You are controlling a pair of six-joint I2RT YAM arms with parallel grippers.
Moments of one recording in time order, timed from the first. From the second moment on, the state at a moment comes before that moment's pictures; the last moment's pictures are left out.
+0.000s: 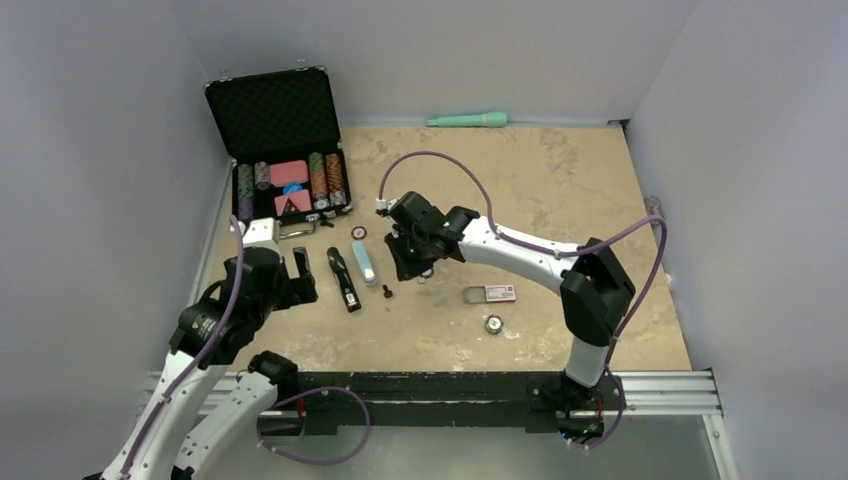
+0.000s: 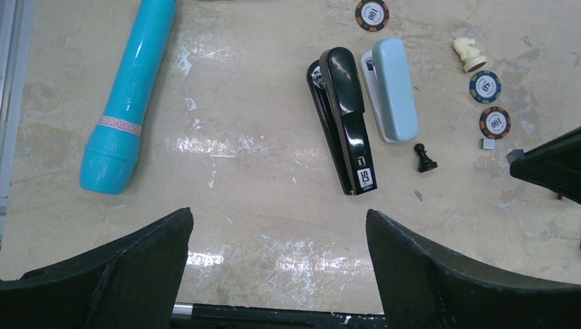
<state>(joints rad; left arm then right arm) -0.42 0.57 0.85 -1.04 -0.34 -0.46 0.93 1.80 1.42 -0.63 -0.08 0.34</state>
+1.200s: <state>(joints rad) -0.39 0.53 0.85 -1.04 -0.36 -0.46 0.67 1.44 1.32 -0.90 -0.01 0.88</state>
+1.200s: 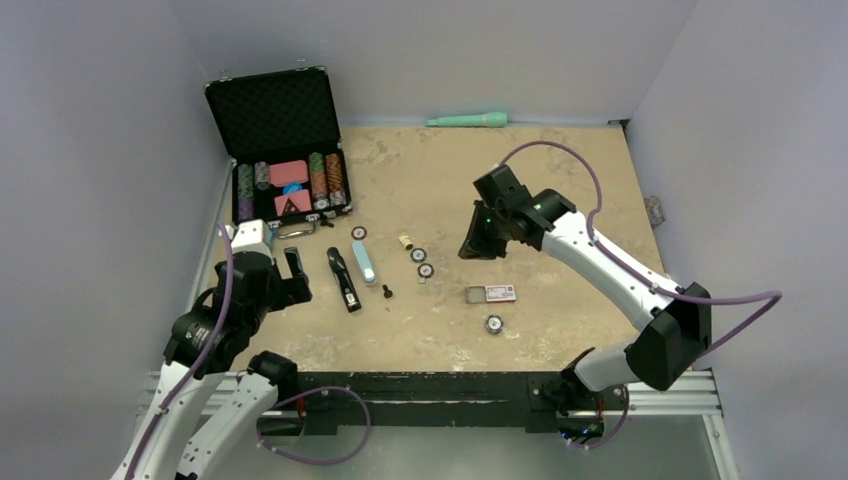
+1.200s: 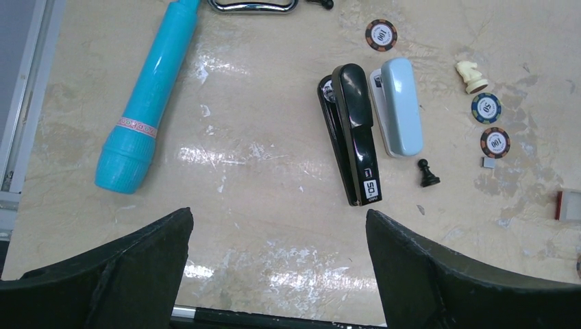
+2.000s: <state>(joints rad) -0.37 0.45 0.85 -1.04 -0.38 -0.46 0.62 1.30 0.92 -0.71 -0.18 1.26</state>
